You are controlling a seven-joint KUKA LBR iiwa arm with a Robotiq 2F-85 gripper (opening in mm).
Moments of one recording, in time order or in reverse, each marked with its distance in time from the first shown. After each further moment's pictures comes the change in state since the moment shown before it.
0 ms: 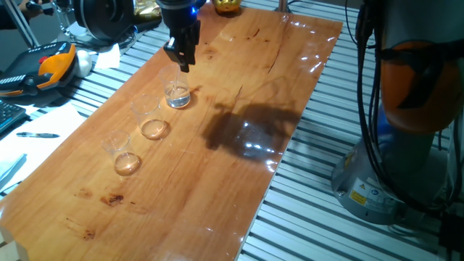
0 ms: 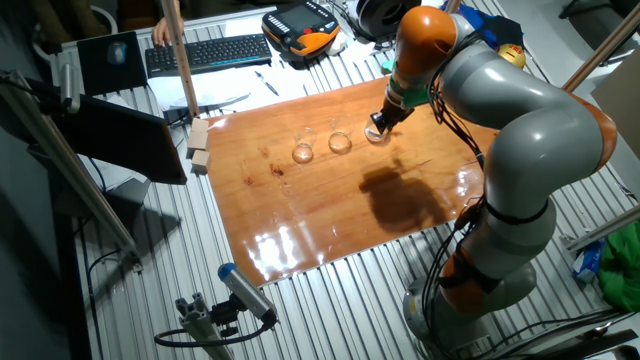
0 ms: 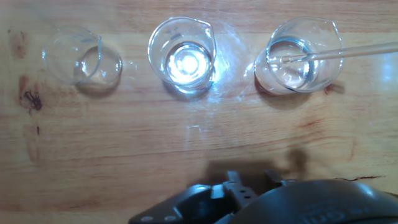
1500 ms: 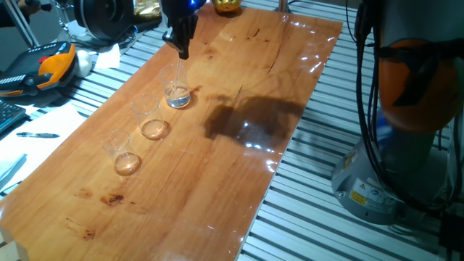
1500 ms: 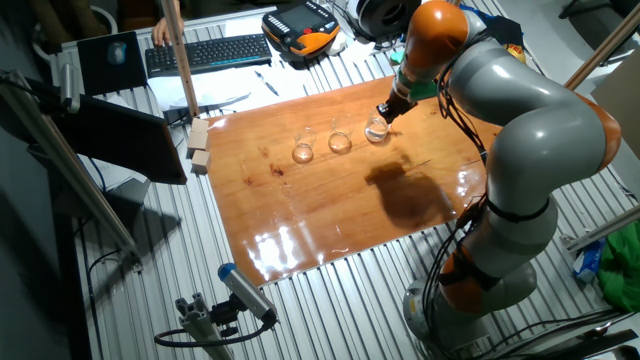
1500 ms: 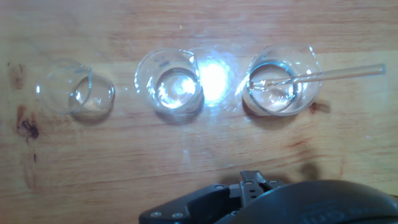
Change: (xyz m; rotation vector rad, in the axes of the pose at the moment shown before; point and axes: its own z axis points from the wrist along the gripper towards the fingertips) arm -0.026 -0.027 -0.014 -0.018 -0.049 0.027
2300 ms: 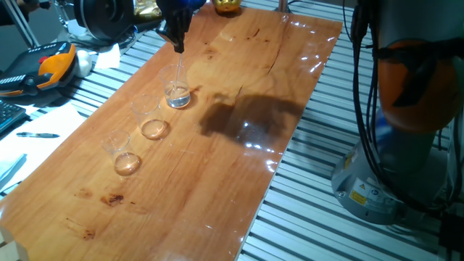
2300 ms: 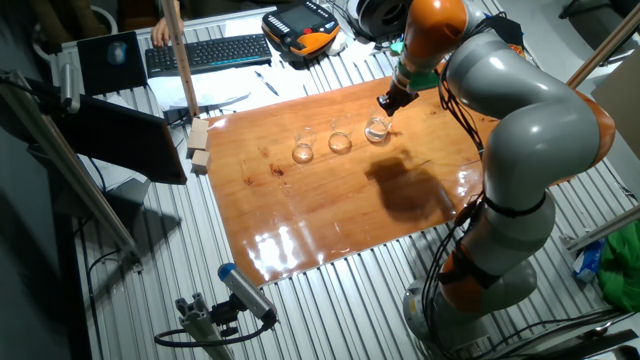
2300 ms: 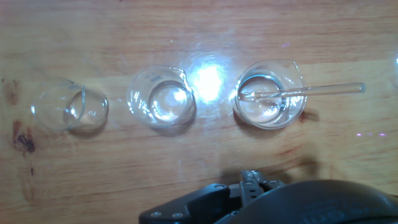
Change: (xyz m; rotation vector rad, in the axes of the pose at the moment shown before) arm -0.013 -0.007 -0.007 0.005 0.006 0.026
